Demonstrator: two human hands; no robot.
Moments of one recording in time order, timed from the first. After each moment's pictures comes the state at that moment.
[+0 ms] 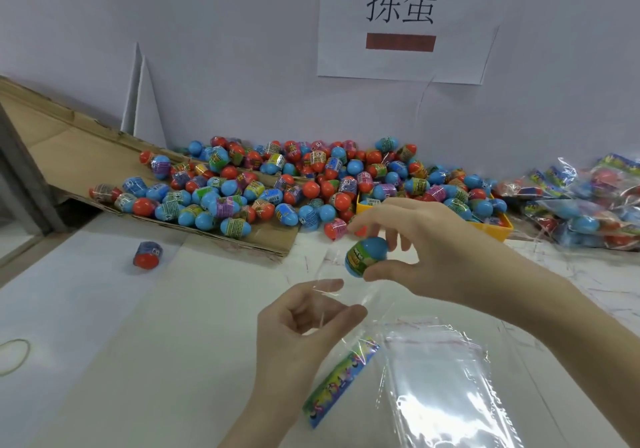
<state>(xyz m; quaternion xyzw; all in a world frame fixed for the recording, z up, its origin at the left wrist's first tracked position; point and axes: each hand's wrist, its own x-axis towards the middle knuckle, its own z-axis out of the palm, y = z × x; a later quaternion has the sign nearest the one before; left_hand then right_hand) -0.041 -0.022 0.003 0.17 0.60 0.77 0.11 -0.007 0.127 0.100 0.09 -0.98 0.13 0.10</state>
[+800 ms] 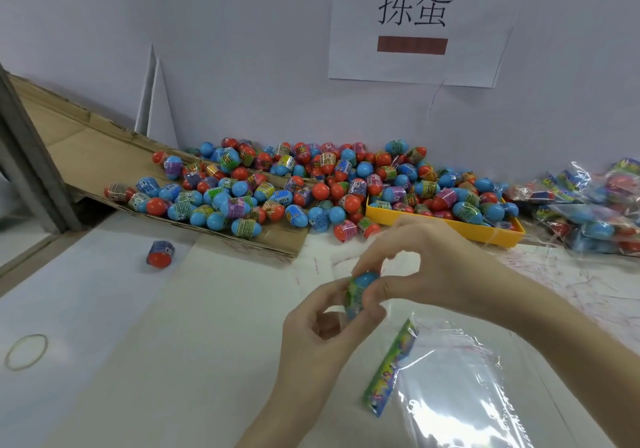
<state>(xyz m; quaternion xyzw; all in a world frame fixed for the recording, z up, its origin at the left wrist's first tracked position) -0.037 -0.019 0.002 0.21 0.61 0.75 0.13 -0.009 0.124 0.090 0.09 -0.97 0.21 0.06</state>
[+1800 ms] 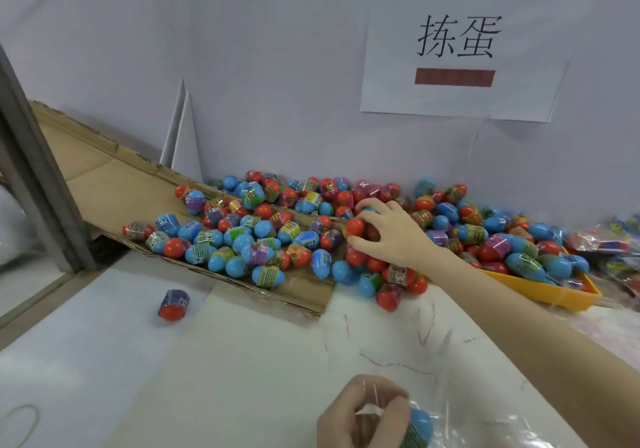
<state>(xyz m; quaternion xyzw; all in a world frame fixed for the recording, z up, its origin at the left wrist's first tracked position) -0.049 -0.001 -0.025 0.10 0.65 0.73 0.17 -0.199 0.198 0.017 0.03 -0.98 0.04 0.19</state>
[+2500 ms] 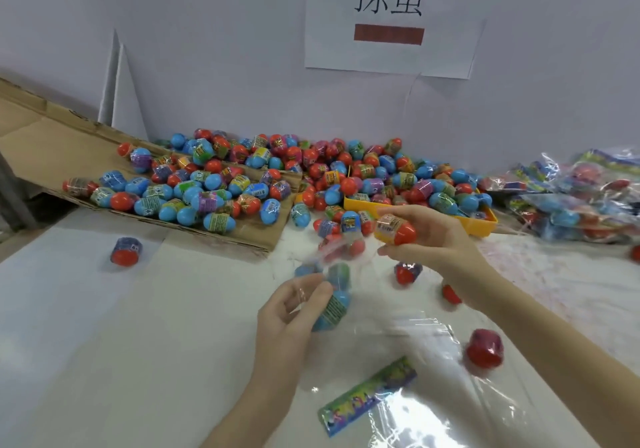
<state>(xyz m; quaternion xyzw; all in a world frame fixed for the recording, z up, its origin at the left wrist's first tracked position) -0.052 -0.008 -0.021 0.10 0.56 0.80 0.19 -0.005 0.170 0.048 -0.07 -0.81 0.56 0.17</state>
